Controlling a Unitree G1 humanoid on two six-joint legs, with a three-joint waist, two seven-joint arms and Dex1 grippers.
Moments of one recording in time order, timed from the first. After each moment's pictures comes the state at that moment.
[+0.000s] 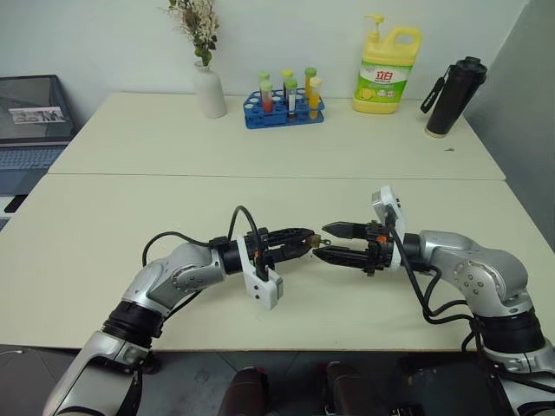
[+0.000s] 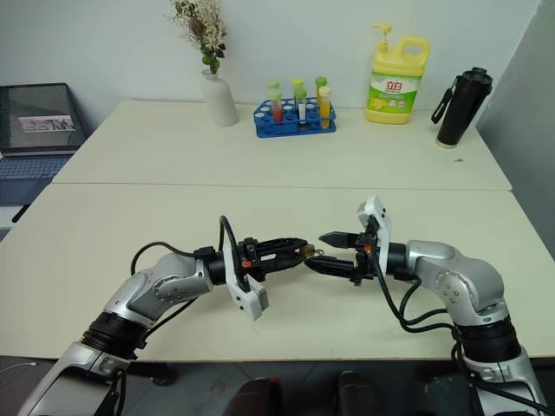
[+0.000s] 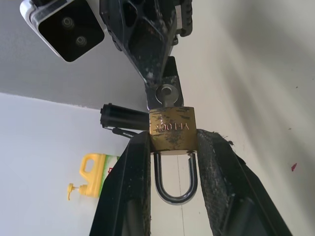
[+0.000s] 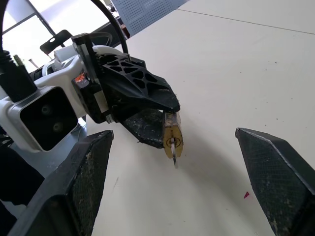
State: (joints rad) left arm -0.48 0.63 -0.32 0.17 0.52 -0.93 -0.38; right arm -0.45 -0.53 0.05 -0.27 0.75 0.91 0.84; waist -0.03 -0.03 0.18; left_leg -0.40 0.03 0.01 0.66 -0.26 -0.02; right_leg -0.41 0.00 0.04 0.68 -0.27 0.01
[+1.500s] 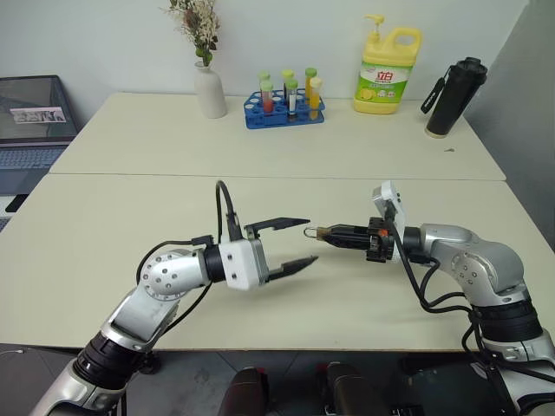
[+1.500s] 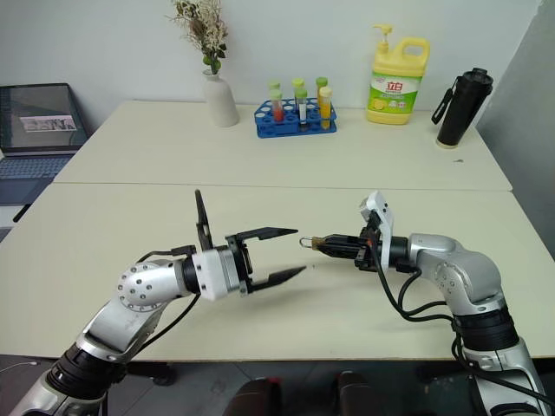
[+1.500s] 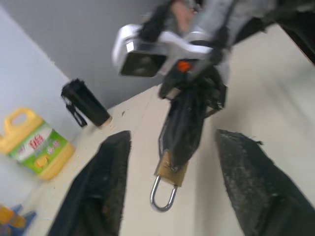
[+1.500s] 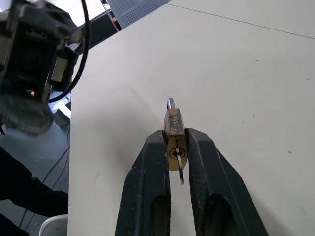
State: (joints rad) left arm -0.31 0.71 -0.26 -0.31 -0.36 -0.12 -0.74; right arm -0.50 -0.55 0.08 -0.17 0.65 0.83 0.93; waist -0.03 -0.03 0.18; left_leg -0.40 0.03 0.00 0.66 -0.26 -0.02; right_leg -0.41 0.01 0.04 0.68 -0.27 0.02
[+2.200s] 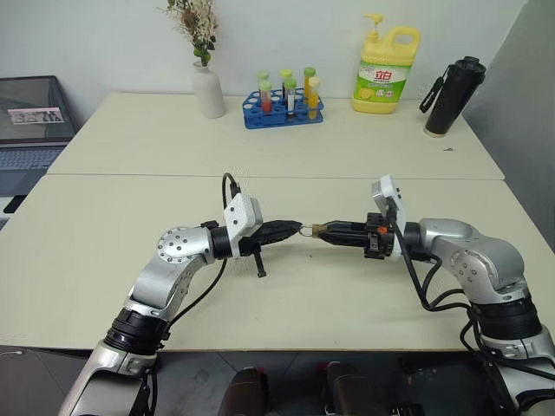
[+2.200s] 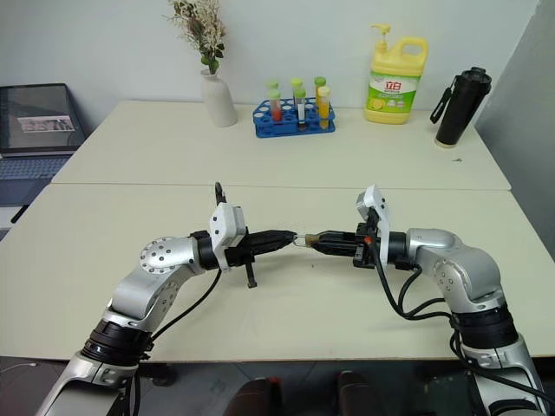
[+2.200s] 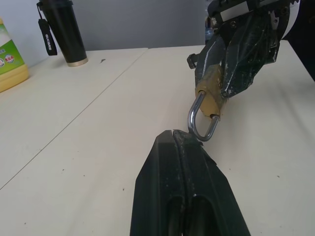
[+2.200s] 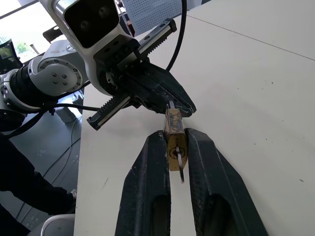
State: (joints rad) left arm -0.43 0.53 -0.20 -0.04 -0.40 0.11 -0.95; right arm -0.51 -0.55 0.07 -0.21 0.66 0.82 0.96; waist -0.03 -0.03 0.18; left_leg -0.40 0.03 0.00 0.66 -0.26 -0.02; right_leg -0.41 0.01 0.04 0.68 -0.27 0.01
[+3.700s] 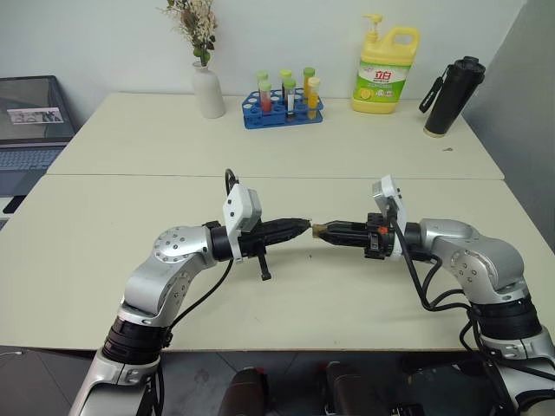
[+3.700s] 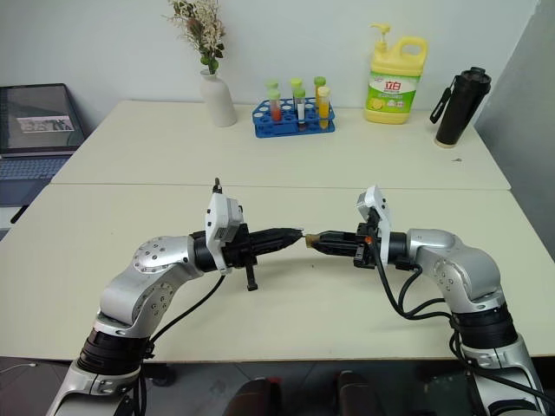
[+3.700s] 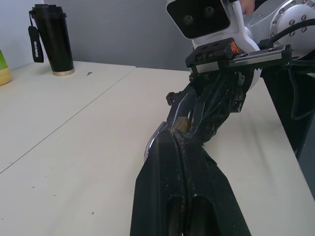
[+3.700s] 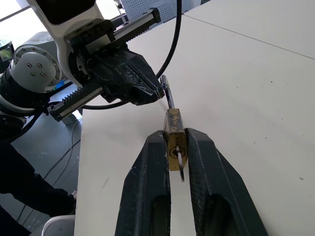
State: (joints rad) left arm -0.40 0.50 -0.11 -0.24 -0.50 0.38 -0.95; right arm -0.51 -0.54 0.07 -0.19 0.66 0.82 0.96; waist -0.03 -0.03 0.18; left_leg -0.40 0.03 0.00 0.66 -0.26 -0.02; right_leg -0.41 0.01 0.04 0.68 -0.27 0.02
